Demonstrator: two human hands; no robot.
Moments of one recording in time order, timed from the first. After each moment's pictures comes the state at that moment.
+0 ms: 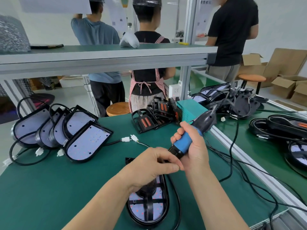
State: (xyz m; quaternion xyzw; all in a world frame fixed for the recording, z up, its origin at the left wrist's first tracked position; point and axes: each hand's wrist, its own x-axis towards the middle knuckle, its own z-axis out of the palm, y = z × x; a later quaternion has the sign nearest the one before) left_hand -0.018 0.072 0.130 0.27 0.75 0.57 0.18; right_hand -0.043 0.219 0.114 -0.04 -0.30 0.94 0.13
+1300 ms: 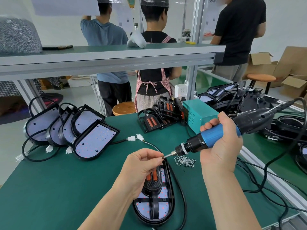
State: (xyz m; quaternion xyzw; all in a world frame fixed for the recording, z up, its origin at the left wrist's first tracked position) left_hand -0.013 0.053 0.101 -0.01 0.62 0.78 0.11; right_hand -0.013 0.232 0.154 -0.08 -0.30 0.88 0.37
